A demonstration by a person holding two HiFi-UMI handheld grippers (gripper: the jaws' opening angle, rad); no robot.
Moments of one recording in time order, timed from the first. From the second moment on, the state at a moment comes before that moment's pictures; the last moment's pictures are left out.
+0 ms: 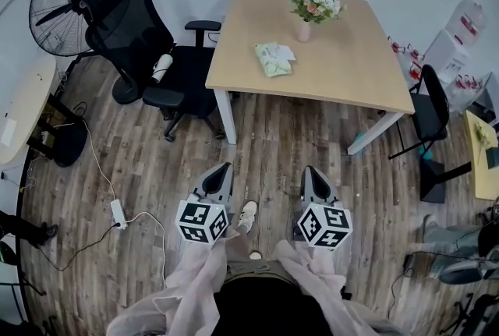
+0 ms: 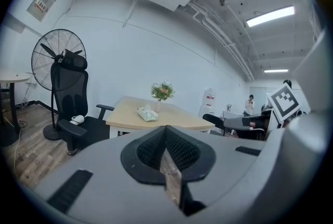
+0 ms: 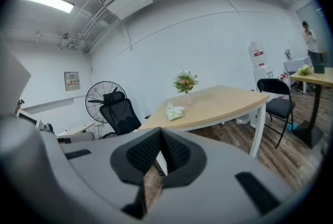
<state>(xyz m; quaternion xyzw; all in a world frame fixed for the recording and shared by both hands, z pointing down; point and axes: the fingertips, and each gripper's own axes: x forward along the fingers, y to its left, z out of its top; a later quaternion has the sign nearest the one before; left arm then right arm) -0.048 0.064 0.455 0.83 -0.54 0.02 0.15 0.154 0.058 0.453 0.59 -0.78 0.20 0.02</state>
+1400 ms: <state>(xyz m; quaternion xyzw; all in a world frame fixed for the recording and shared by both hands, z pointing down) -0.080 -0.148 0.439 0.85 -0.51 0.02 0.15 0.122 -0.136 0.442 0.62 -0.76 0.20 0.02</state>
